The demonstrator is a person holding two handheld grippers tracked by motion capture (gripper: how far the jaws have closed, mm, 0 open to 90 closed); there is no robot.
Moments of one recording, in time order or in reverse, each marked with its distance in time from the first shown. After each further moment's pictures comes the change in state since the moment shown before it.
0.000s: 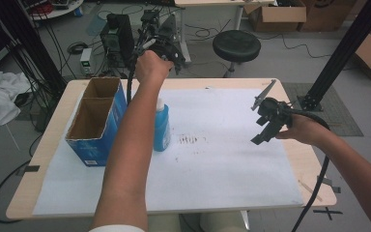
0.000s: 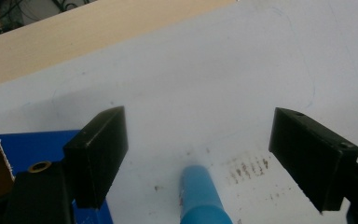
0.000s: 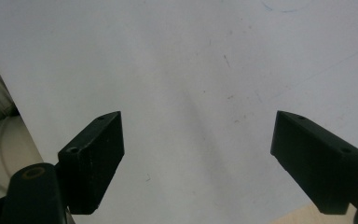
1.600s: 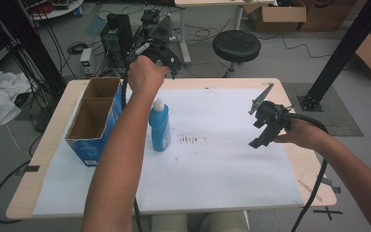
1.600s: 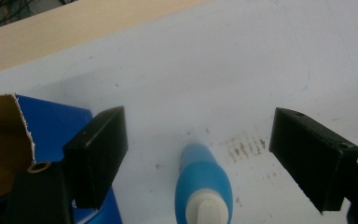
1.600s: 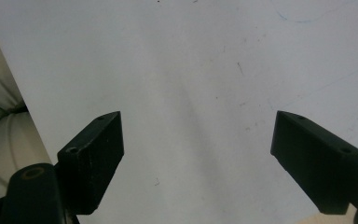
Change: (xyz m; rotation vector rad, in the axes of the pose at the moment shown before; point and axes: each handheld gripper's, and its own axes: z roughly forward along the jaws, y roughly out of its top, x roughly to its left) left arm -0.005 -0.039 -0.030 -0.032 0.014 -0.013; right arm 0.014 0.002 0.002 -0.013 -0.003 -0.046
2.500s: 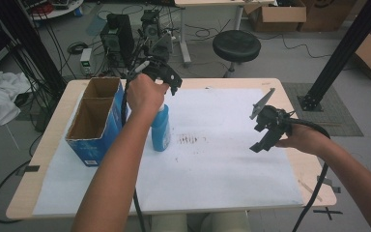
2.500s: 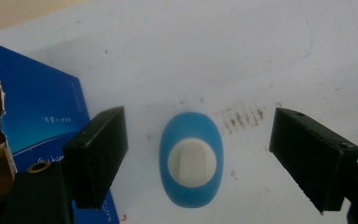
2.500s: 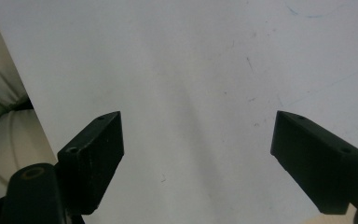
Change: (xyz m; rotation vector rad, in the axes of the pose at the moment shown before) left arm -0.011 -0.040 0.010 0.054 0.013 -0.001; right arm 0.009 -0.007 0.003 -0.002 -0.001 -0.013
